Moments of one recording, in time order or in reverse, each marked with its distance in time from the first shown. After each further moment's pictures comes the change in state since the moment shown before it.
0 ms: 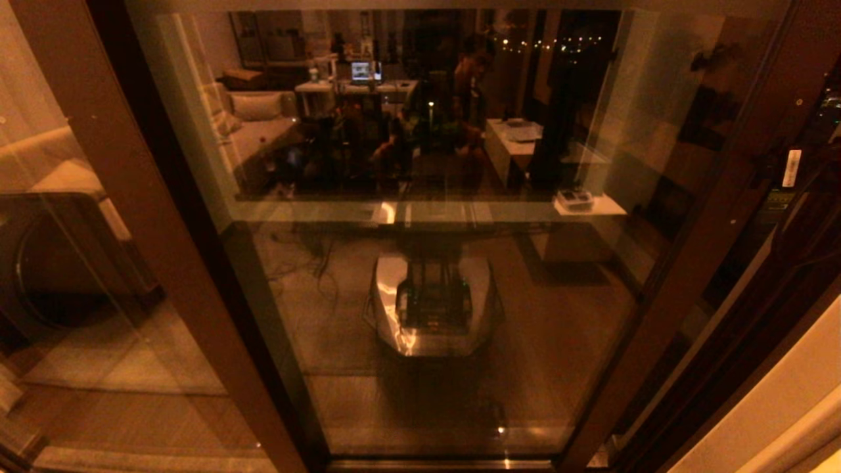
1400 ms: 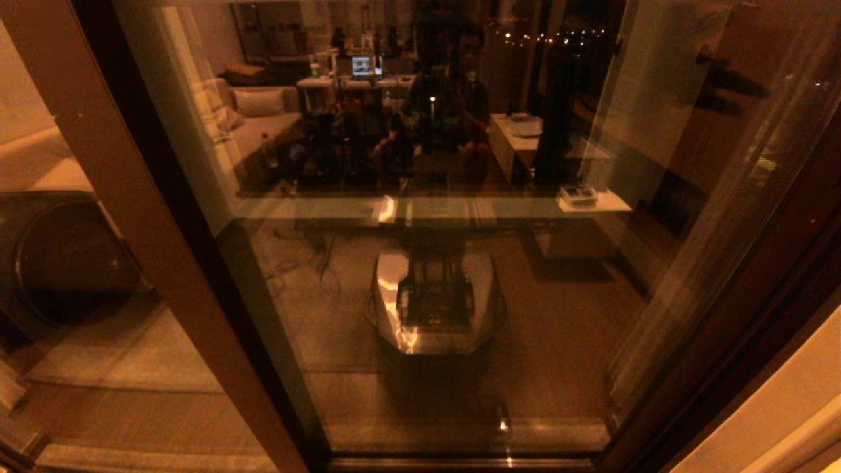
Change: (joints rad) left arm 0.000 0.000 0.000 0.000 0.000 0.000; right arm -0.044 -0.296 0.067 0.201 0.079 -0.034
